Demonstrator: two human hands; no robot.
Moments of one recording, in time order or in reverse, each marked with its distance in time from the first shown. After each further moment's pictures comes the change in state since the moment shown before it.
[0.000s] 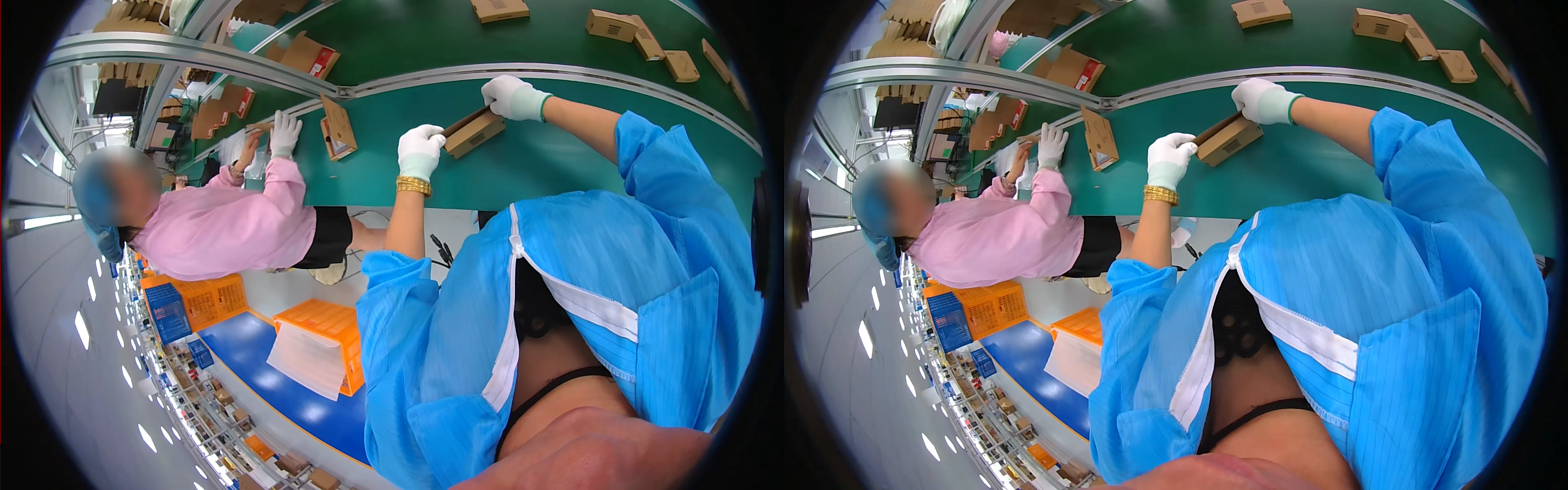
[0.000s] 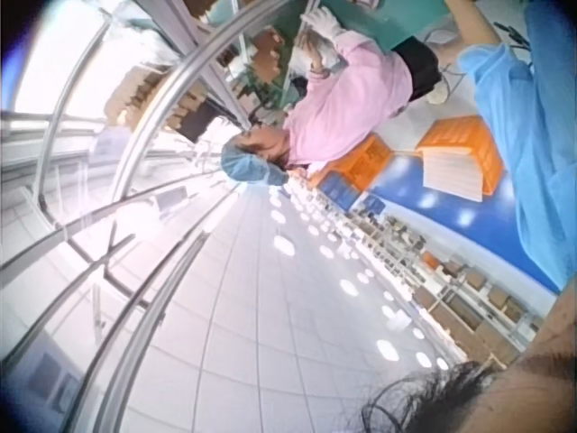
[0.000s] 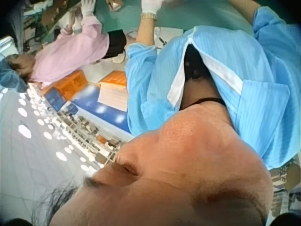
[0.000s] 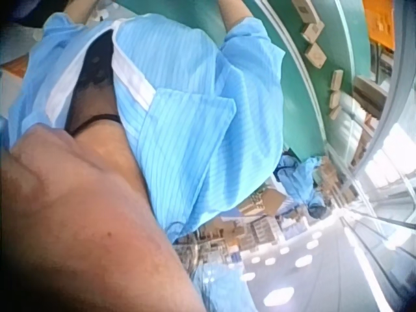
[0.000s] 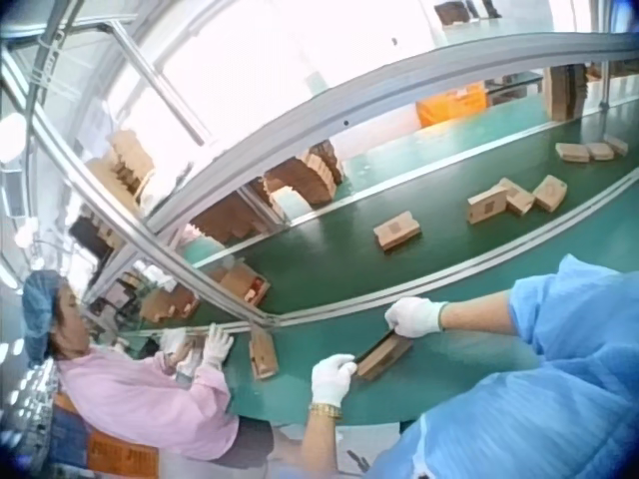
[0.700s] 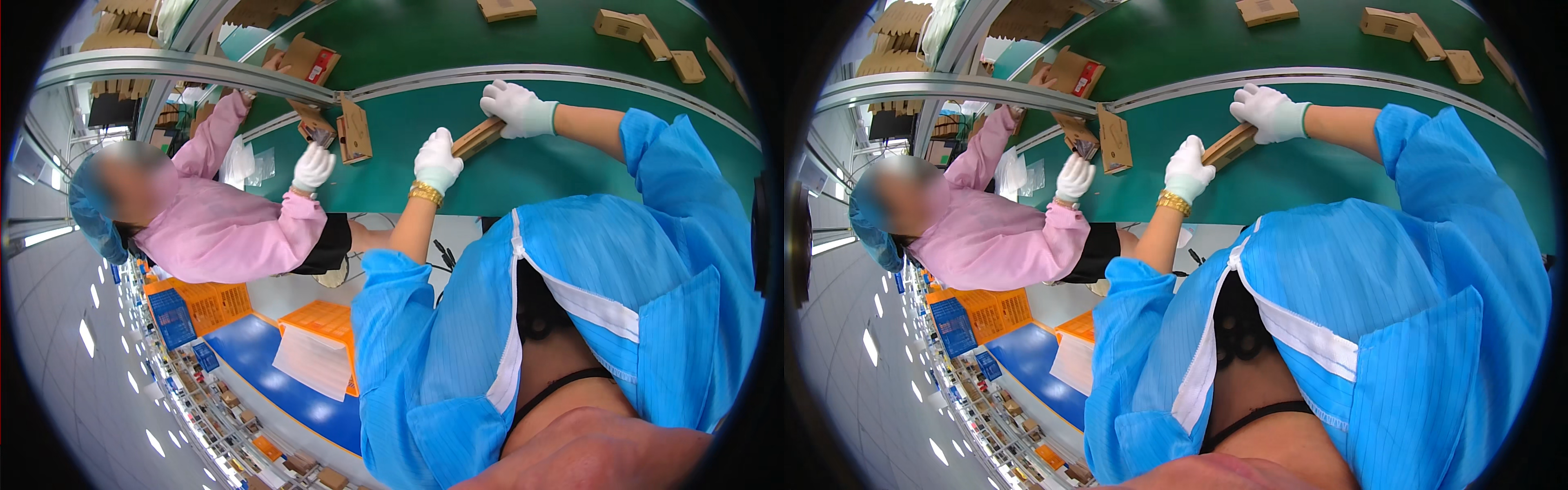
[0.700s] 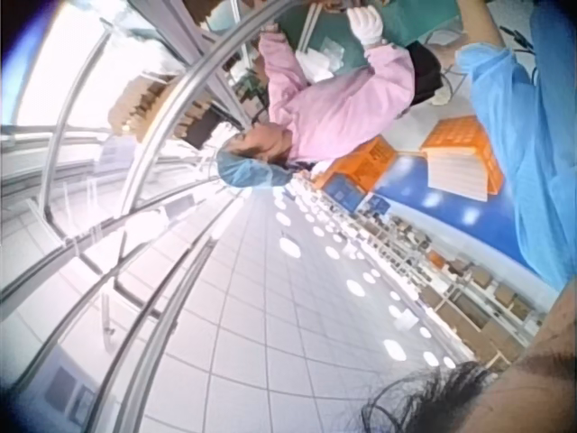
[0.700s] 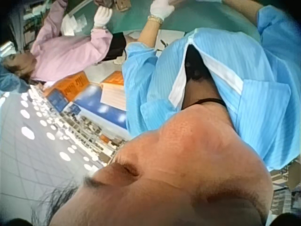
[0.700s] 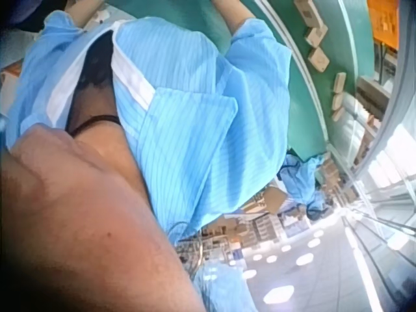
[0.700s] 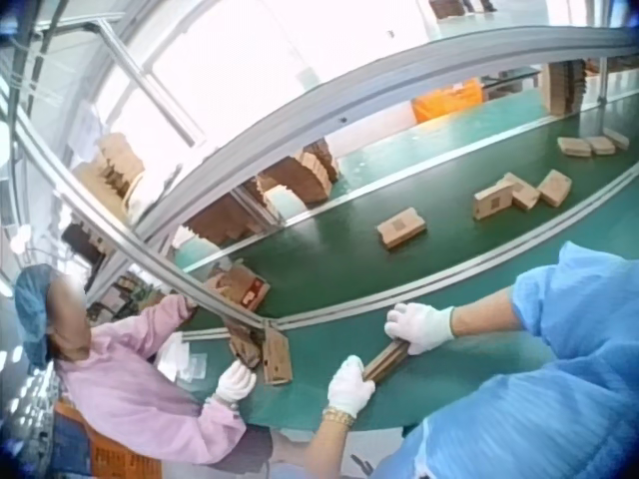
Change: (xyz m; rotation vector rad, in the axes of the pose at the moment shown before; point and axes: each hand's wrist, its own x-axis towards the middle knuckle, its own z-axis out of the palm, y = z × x) left_hand -0.012 0.020 0.020 0.415 -0.125 0.153; right_hand -0.021 0.012 0.006 -0.195 0.011 -0.330
